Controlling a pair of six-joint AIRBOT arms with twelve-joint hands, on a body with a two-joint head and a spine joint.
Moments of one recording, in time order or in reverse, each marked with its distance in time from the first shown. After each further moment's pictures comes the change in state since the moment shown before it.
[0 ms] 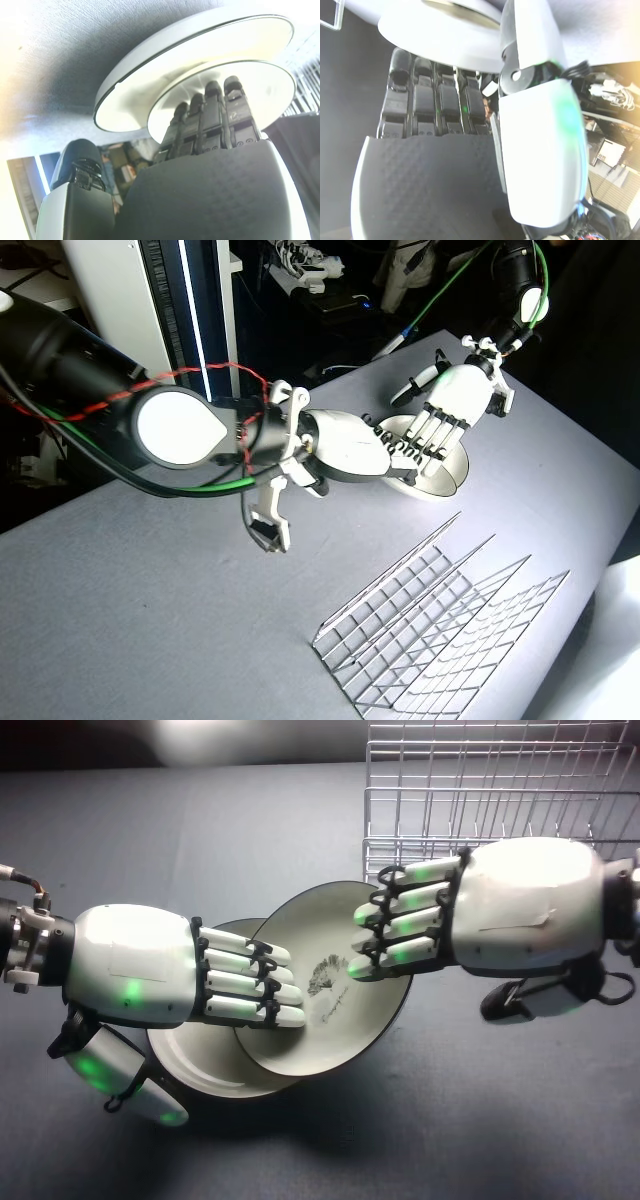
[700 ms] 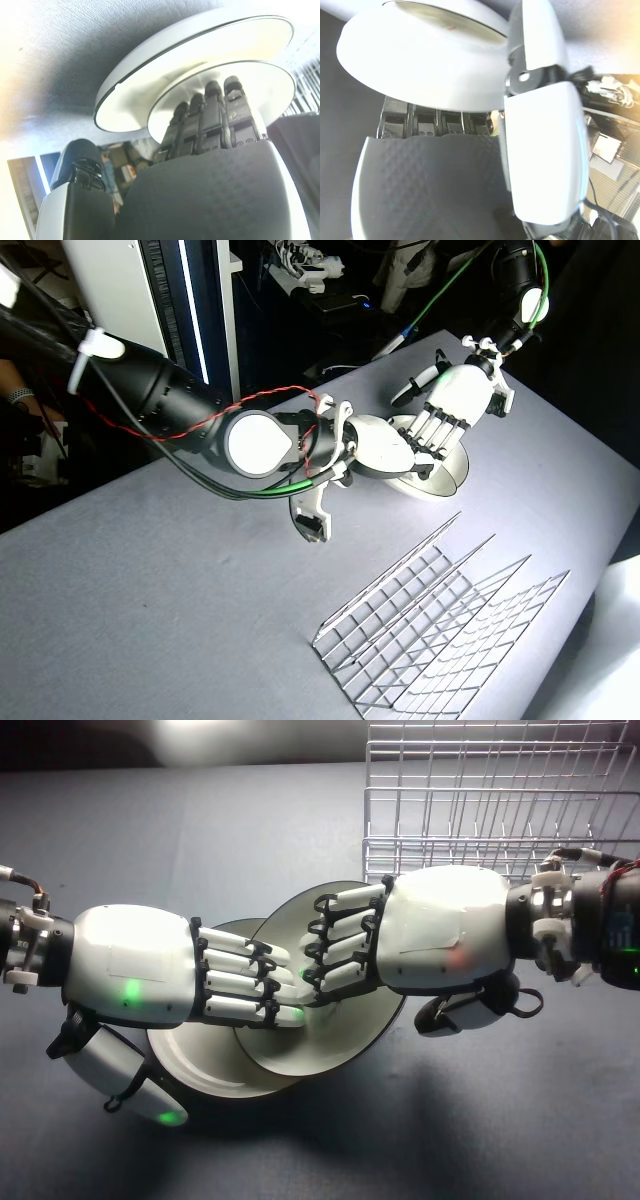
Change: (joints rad) left arm 0.003 -0.002 0.007 -0.006 -0.005 0.005; right arm 0.003 -0.182 0.111 0.002 -0.029 0.000
